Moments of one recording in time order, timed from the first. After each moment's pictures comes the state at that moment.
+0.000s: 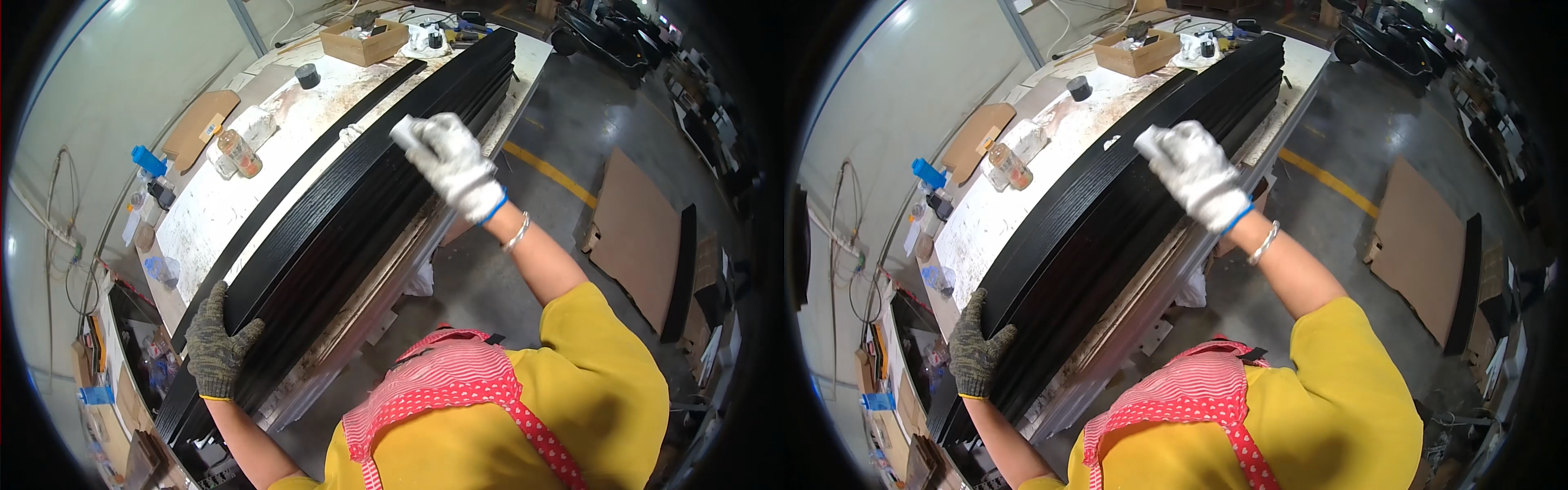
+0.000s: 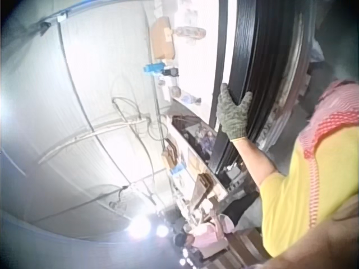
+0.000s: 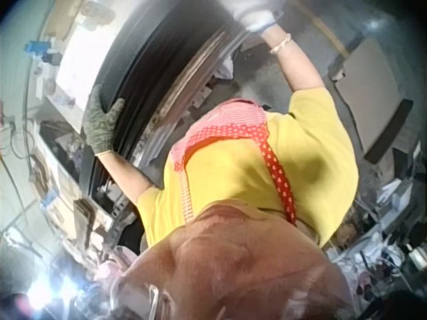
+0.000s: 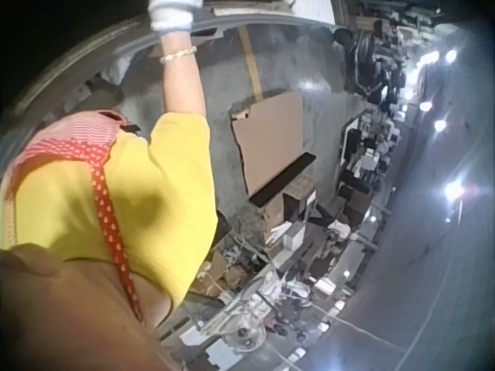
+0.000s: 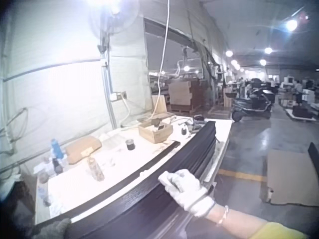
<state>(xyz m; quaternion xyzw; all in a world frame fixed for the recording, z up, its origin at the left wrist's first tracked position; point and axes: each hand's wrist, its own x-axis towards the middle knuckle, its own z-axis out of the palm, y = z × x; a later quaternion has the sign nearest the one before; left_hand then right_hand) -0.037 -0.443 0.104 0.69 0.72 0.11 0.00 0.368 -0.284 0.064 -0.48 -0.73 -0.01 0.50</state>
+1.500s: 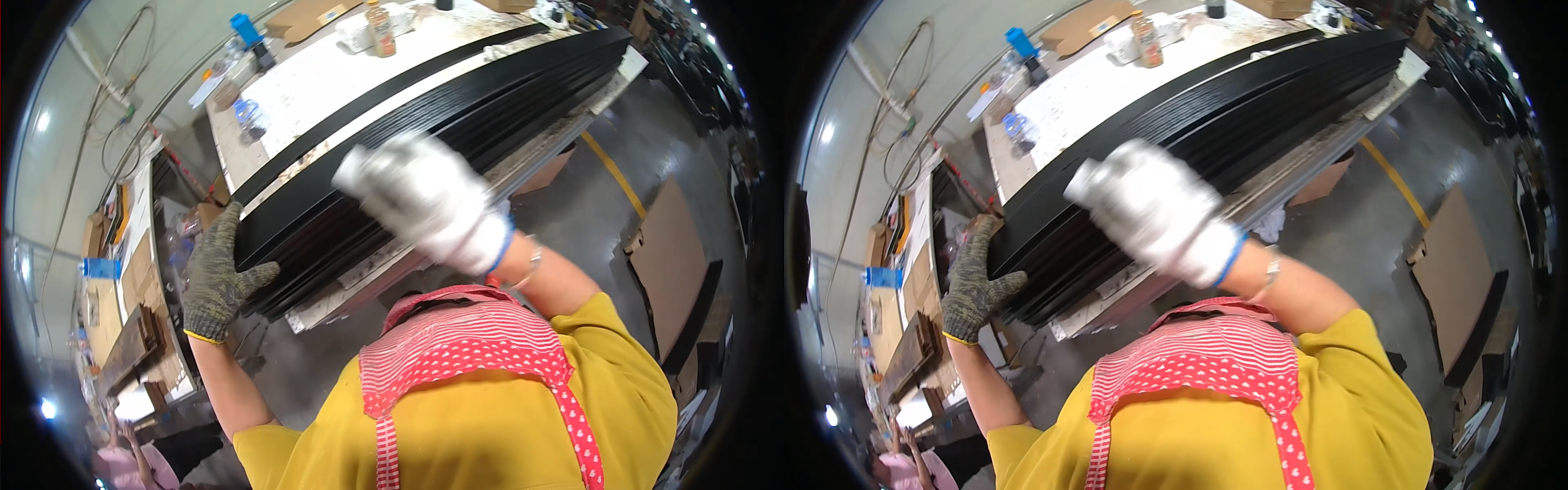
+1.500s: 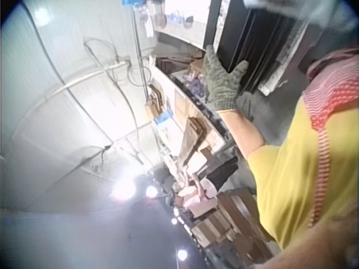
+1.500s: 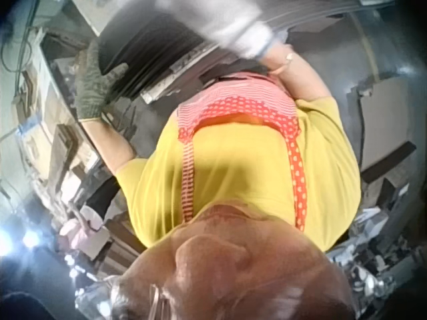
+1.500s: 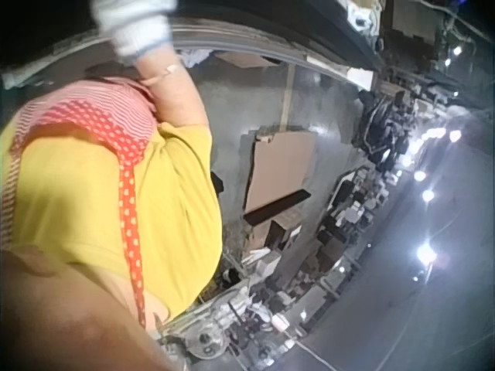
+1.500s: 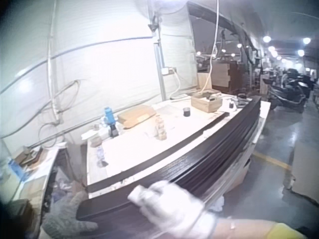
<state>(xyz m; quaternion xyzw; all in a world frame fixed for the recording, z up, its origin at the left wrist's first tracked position) -0.244 -0.616 0.130 0.65 0.76 0.07 0.03 0.051 -0.498 0.099 -0.20 -0.86 0.04 0.47</state>
